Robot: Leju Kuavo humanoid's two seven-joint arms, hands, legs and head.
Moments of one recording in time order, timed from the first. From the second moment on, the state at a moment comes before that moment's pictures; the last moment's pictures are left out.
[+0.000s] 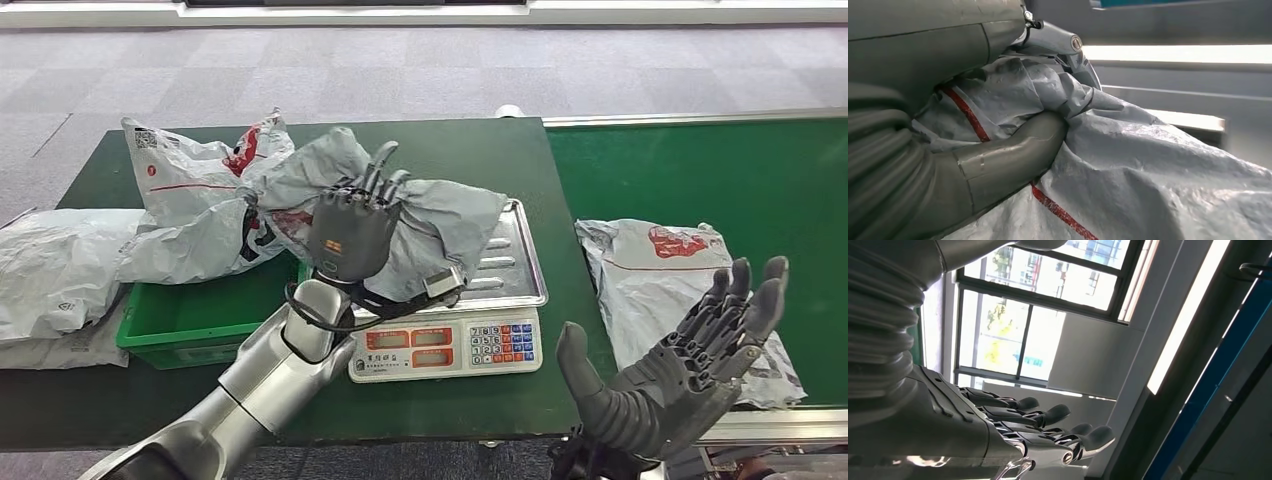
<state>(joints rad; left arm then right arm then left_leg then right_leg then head) -0.62 -0.07 -0.69 -0.99 -1.49 0.70 0.33 0.15 0.27 0.39 -1.96 0.63 -0.70 -0.70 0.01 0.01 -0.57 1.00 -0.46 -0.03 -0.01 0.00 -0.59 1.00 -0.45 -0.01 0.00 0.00</state>
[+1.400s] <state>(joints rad) -0.96 0.14 -0.40 -0.41 -1.49 0.70 0.40 0.15 0.27 0.37 -1.97 0.67 -0.70 -0.70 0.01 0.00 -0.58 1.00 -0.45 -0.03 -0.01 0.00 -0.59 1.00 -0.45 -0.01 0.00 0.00</state>
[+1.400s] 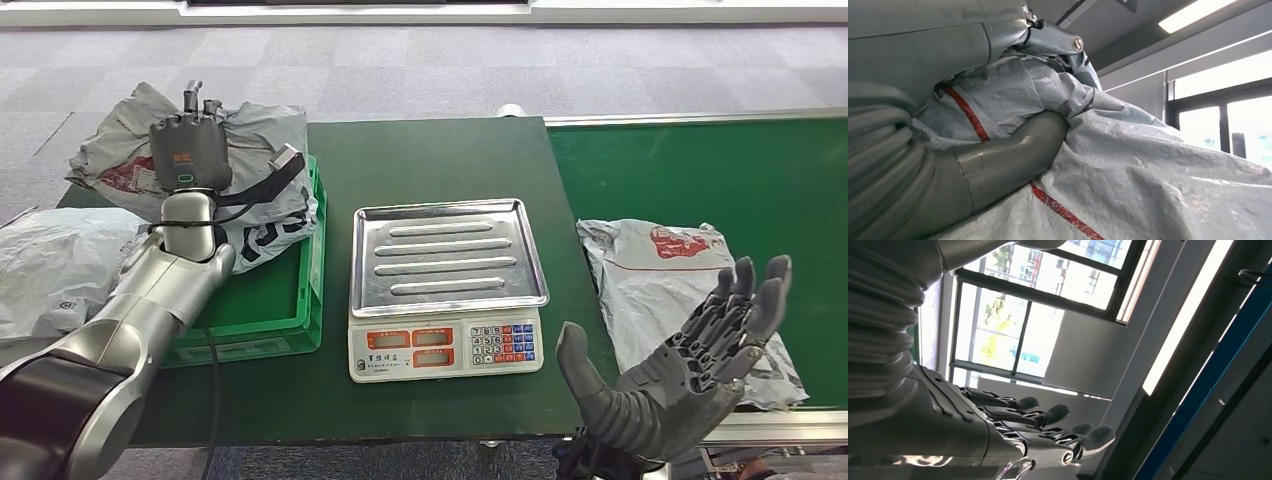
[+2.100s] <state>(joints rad) -0.95 0.15 -0.28 -0.35 -1.38 0.63 0.28 0.15 0.27 0.37 -1.95 0.70 -0.70 -0.70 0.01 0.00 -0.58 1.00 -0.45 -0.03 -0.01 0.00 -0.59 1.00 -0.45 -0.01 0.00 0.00</state>
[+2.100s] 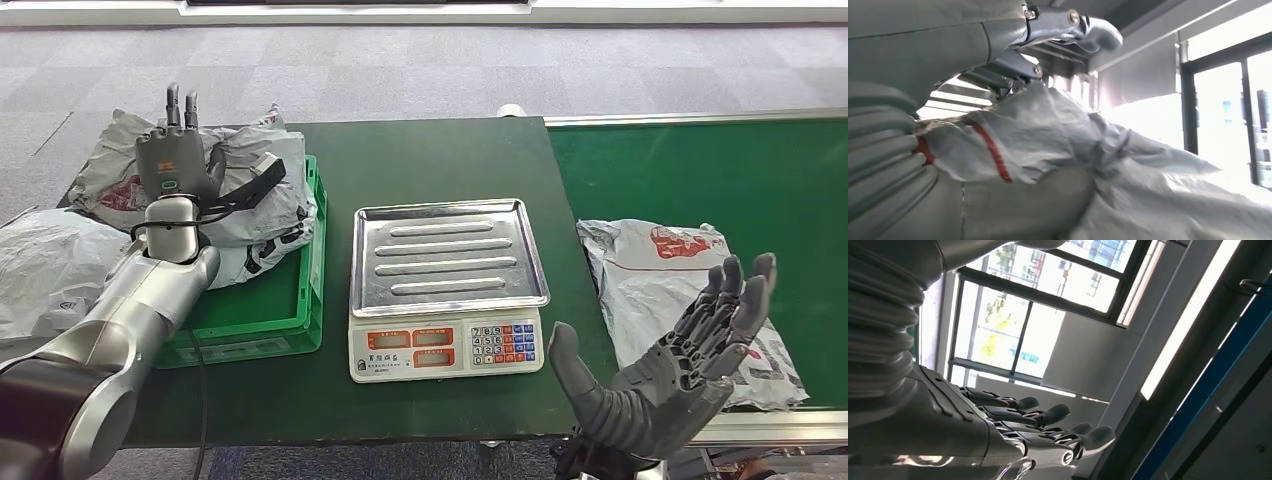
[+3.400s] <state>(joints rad) -0.19 -0.19 -0.04 -1.27 -0.15 0.28 -0.47 0.15 0.08 0.13 -1.71 1.47 -0.52 -0.06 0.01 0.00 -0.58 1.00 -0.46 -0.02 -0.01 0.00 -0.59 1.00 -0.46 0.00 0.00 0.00</state>
